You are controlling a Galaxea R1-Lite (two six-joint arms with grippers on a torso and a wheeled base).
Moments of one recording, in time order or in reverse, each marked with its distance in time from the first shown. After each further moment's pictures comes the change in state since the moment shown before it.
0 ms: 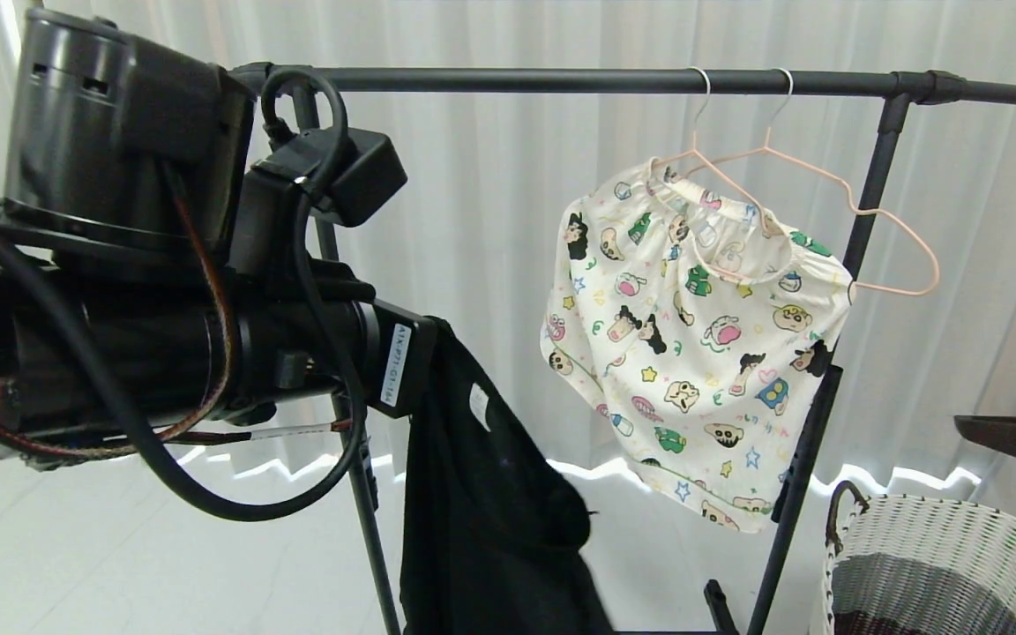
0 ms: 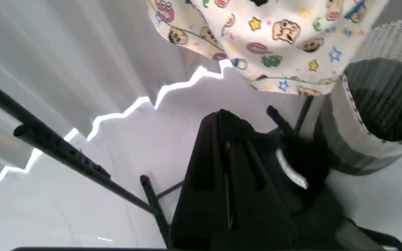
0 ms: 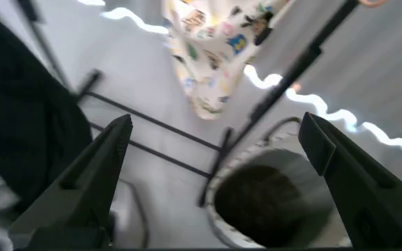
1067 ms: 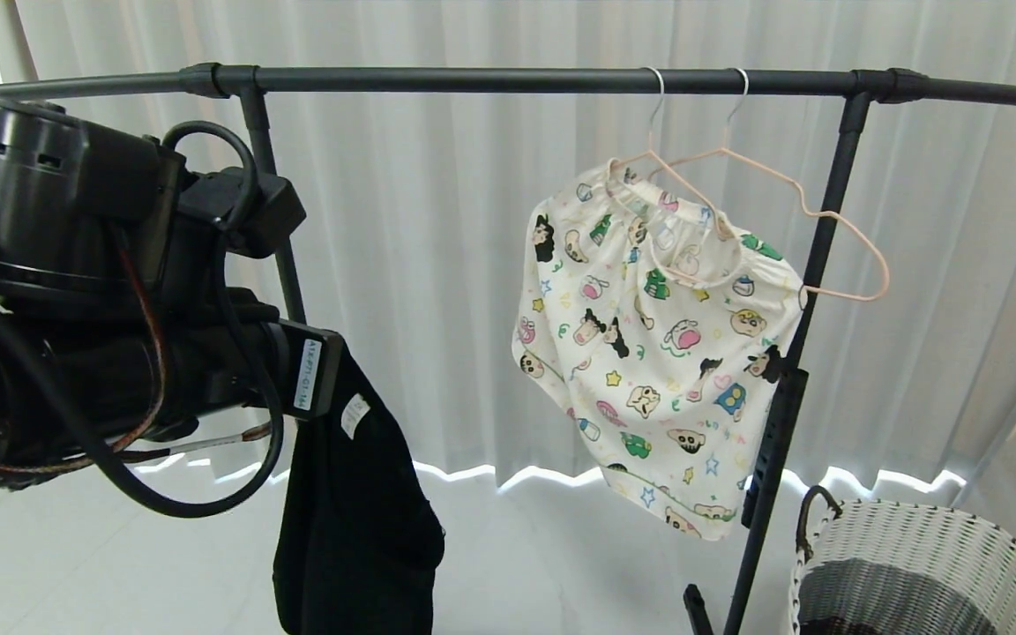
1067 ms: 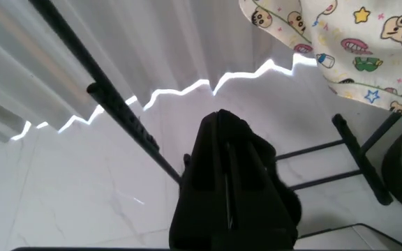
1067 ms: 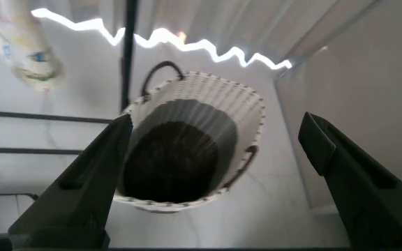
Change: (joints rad) left arm 0.148 -0.068 0.125 -0.009 0.160 0.006; right arm -0.509 -0.069 0.160 -0.067 -0.057 -0.211
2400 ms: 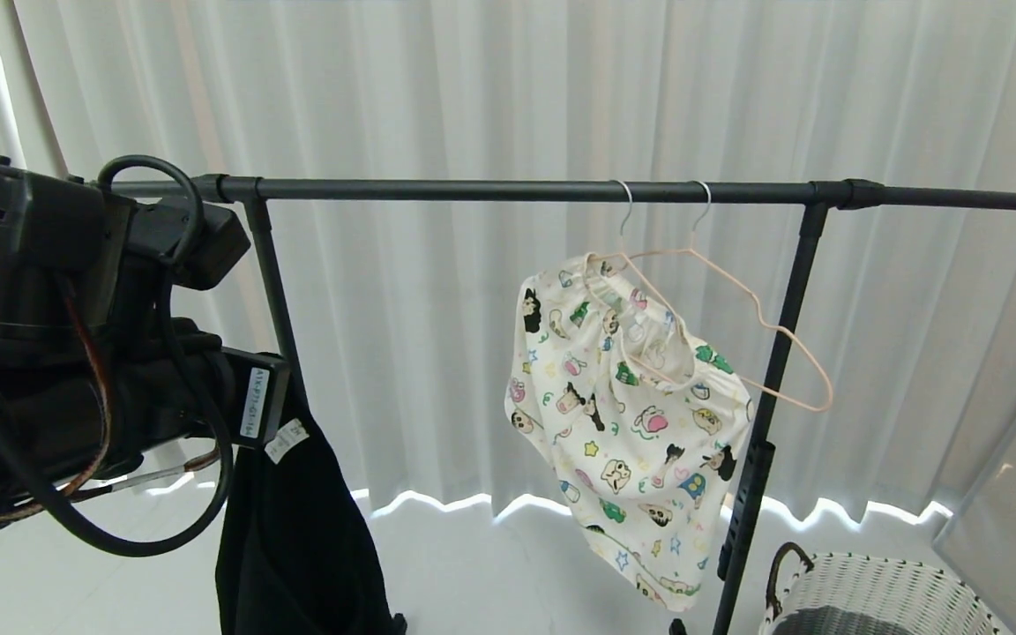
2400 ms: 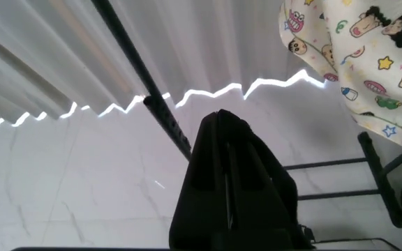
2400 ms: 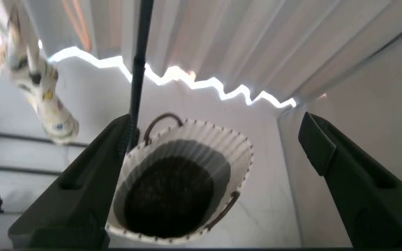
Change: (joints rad) left arm 0.044 -0.067 0.099 0.000 0.101 0.000; right arm -0.002 0.085 -0.050 -0.094 0.118 -0.019
